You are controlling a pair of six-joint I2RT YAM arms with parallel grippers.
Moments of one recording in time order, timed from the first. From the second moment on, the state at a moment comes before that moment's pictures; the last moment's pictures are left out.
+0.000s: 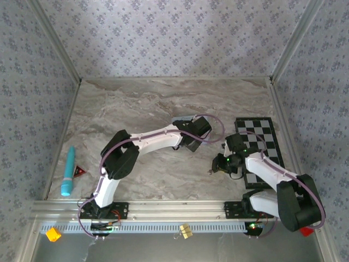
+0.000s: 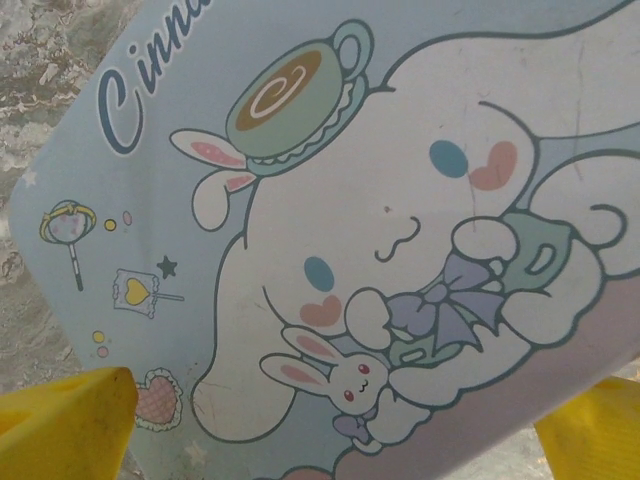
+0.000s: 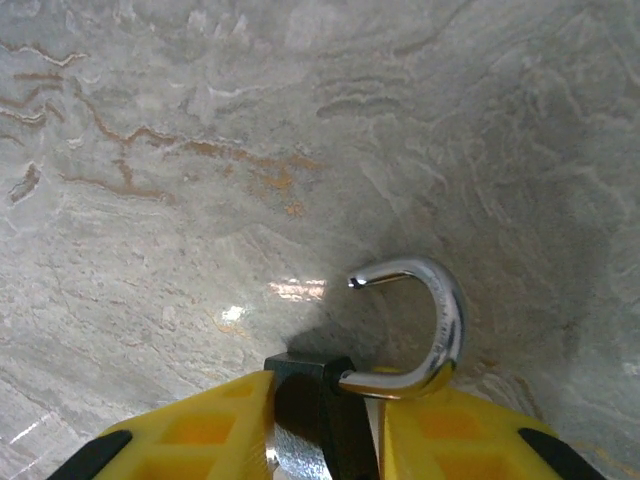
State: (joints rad) left arm -1.01 2.06 1.63 -0.77 -0.49 -0.25; right arm 0.32 1.18 0.48 -0.55 -0.33 0.53
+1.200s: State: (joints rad) left arm -0.90 1.24 1.00 -0.41 -0.69 -0.29; right arm 0.24 0.76 0.55 -0.54 -0.01 0.38
